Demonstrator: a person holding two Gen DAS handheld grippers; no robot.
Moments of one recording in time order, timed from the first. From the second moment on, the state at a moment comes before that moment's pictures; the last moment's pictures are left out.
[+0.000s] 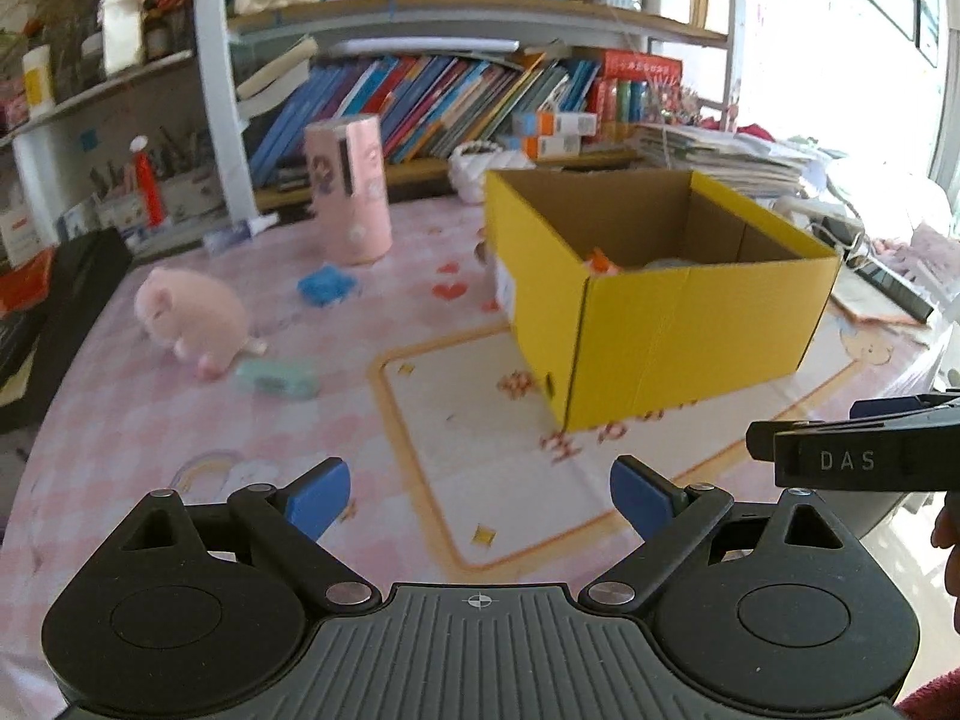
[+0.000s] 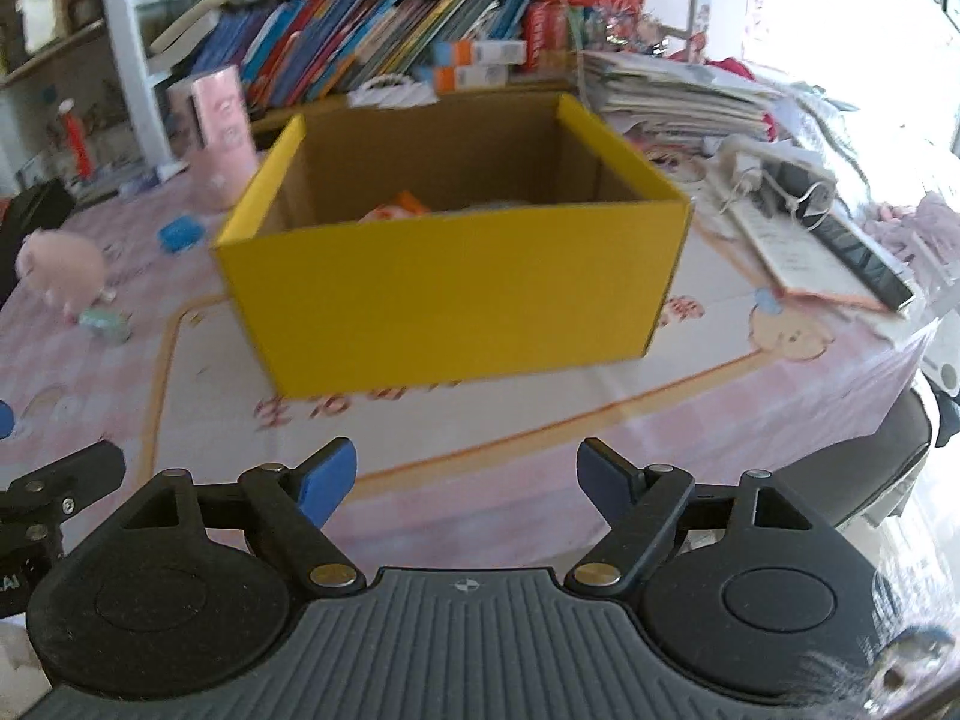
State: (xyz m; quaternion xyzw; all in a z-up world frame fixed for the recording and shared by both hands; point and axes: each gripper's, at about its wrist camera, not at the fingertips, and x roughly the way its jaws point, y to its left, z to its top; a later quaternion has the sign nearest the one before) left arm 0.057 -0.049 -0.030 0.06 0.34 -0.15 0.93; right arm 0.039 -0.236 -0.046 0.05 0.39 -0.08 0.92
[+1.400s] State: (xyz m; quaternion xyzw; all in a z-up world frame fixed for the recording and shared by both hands) left arm -0.013 0.061 -0.018 0.05 0.33 -0.05 0.94; right arm 0.003 -0.103 -0.039 -0.01 0.38 0.07 0.92
